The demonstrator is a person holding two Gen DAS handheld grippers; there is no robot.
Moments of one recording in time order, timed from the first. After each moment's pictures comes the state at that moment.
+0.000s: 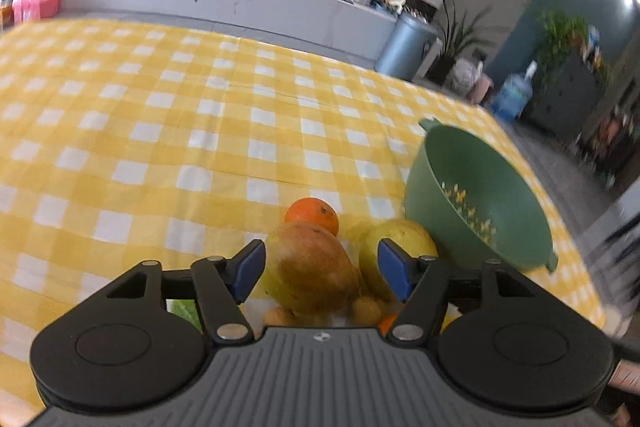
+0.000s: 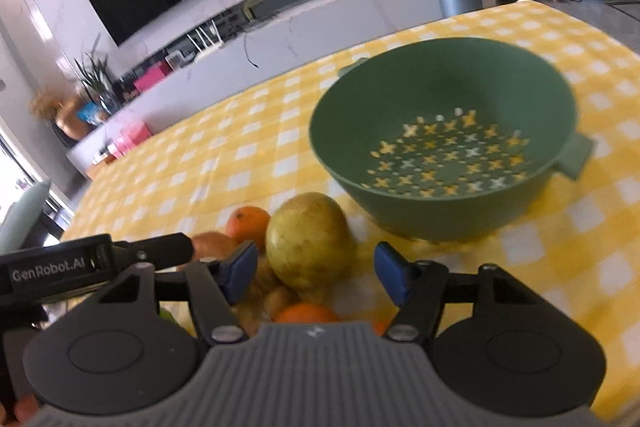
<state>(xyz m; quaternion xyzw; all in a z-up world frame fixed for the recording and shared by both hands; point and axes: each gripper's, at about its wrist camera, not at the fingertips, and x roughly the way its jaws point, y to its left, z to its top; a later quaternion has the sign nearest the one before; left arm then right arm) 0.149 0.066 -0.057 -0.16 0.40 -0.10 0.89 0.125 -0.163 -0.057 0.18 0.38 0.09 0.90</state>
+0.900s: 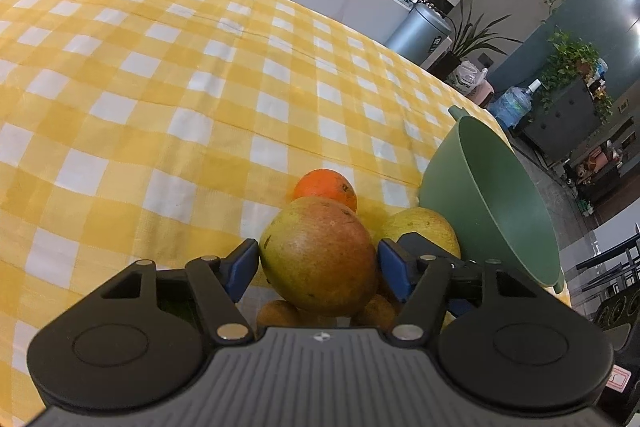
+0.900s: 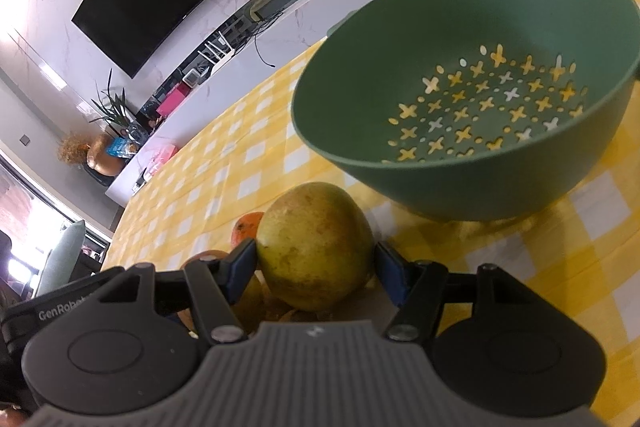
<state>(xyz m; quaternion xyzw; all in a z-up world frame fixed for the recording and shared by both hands) 0.171 0.080 -0.095 -0.23 0.44 -0.11 0.86 0.162 -0.167 -0.108 0.29 0.39 0.12 0.87</state>
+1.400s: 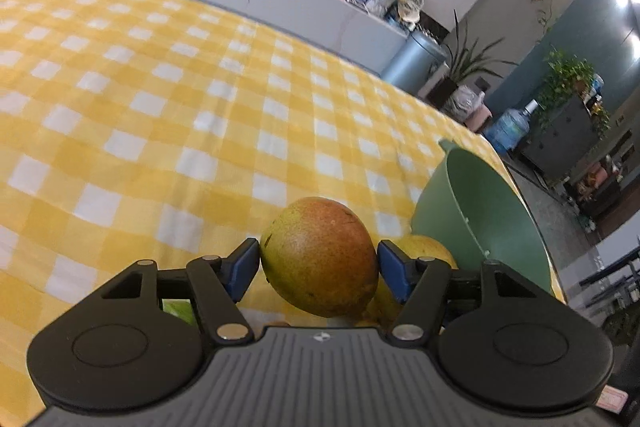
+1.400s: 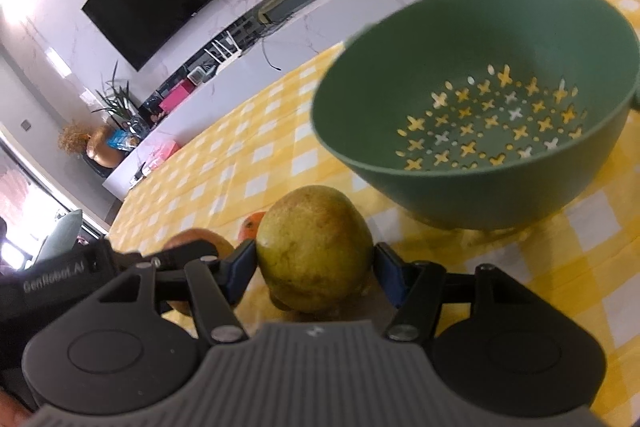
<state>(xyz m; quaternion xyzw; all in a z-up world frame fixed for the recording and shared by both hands) 0.161 0.084 -0.071 -0.22 0.40 -0.09 0.89 0.151 -0.163 -0.095 0.26 0.37 0.13 0.88</state>
